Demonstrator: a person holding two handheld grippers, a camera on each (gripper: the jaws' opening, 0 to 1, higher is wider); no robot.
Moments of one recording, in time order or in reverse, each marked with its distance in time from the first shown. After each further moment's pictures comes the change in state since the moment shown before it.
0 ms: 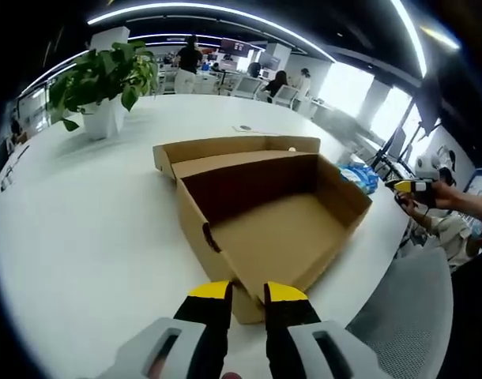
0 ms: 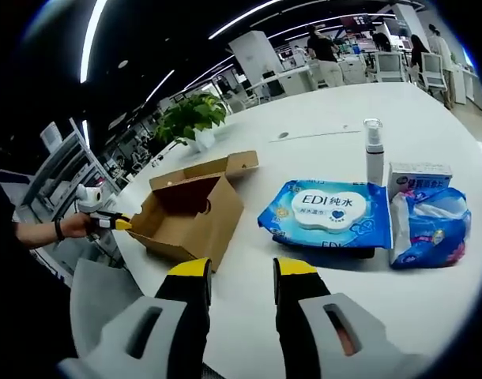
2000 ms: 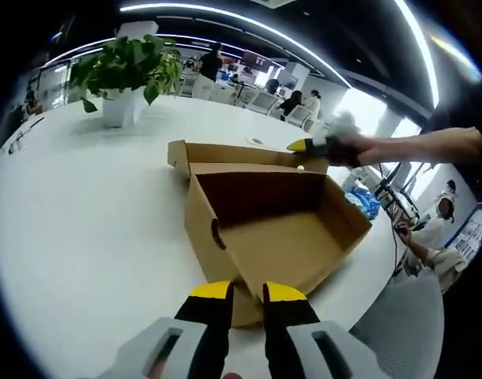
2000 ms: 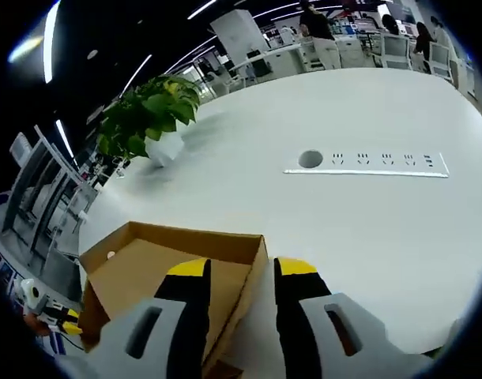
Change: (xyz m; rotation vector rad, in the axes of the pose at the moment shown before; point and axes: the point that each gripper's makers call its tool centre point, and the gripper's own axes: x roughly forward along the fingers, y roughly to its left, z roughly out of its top) left arm 0.003 0.010 -0.002 -0.137 -0.091 0.000; right arm 0.259 0.002 0.123 0.054 0.132 -0.110
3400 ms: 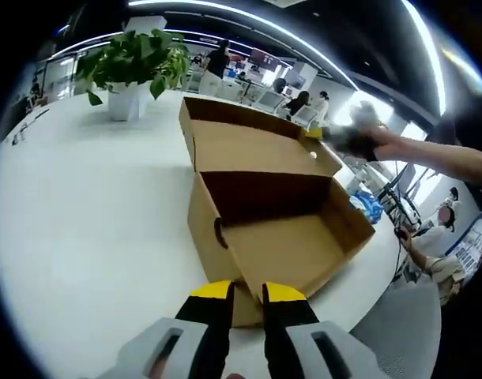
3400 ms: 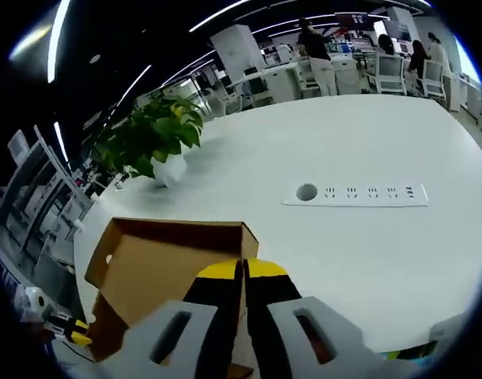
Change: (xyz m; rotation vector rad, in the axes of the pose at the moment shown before) left arm -0.001 -0.005 0.001 -0.043 0.010 0.021; right arm -0.056 0.029 0.046 -0.051 -0.133 -0.018
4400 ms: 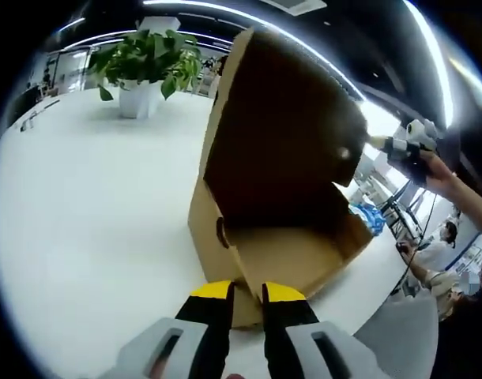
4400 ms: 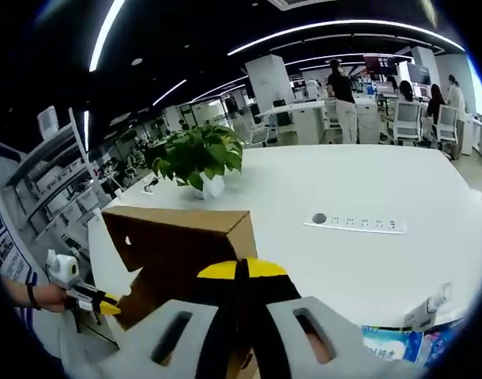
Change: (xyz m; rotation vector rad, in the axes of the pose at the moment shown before) left arm -0.001 -0.001 0.000 -0.063 -0.045 0.017; right arm -0.099 0.044 -0.011 -0.153 -0.140 0.069
